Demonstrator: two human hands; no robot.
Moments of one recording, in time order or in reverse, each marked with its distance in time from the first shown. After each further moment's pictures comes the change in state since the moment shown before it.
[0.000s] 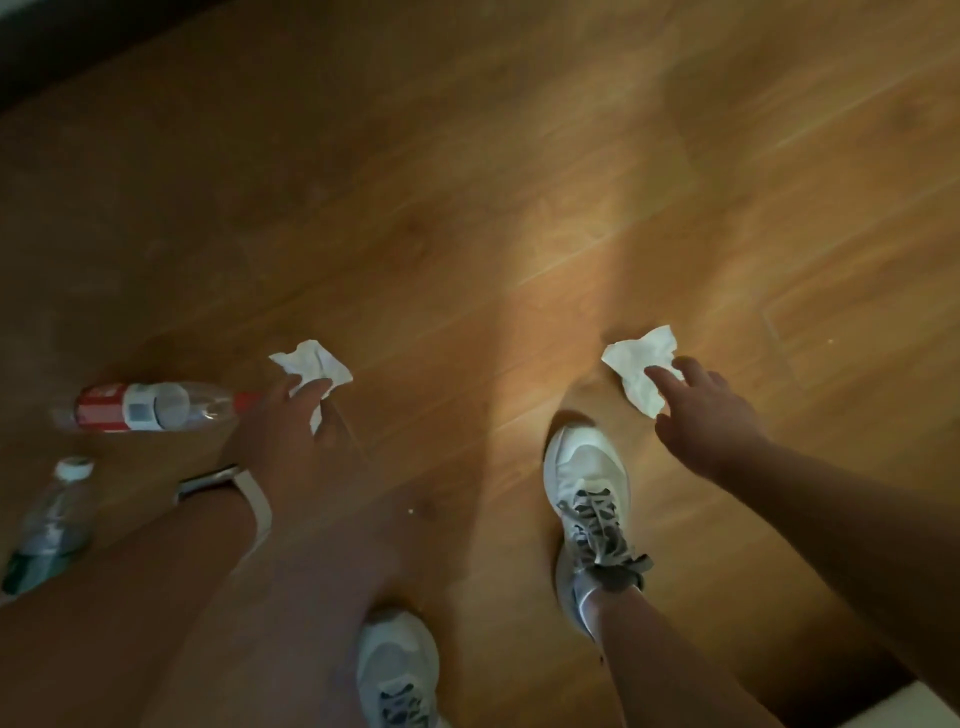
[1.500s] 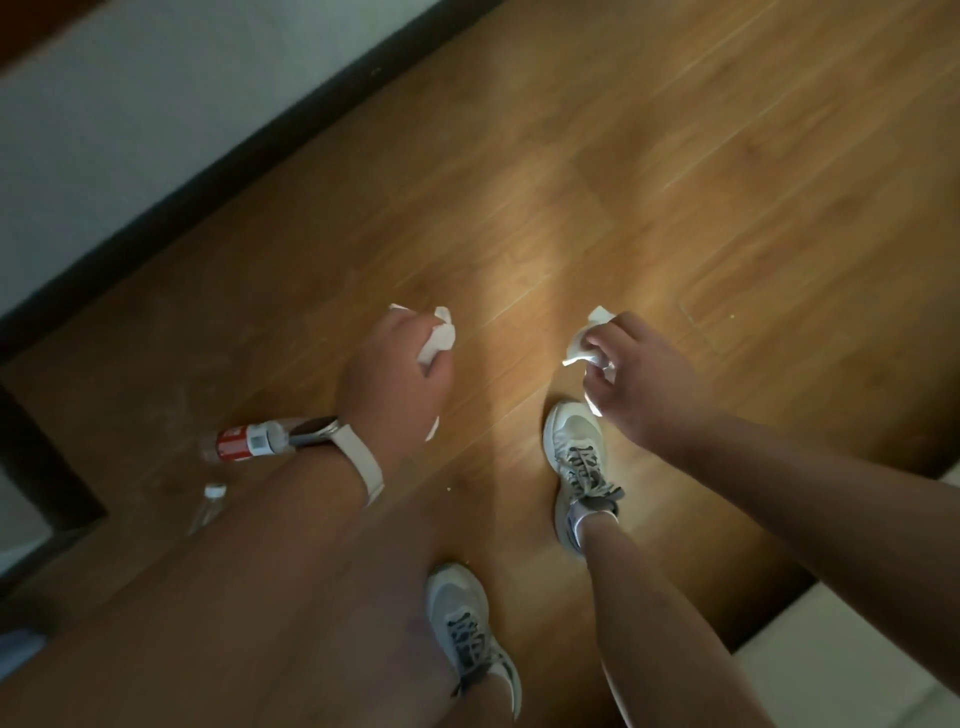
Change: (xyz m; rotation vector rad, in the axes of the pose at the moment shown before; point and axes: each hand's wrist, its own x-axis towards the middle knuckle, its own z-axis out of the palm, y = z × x) left_hand -0.076 0.171 -0.203 -0.344 0.281 0.294; right_hand -0.154 -0.080 -0.173 0.537 0.498 -0.218
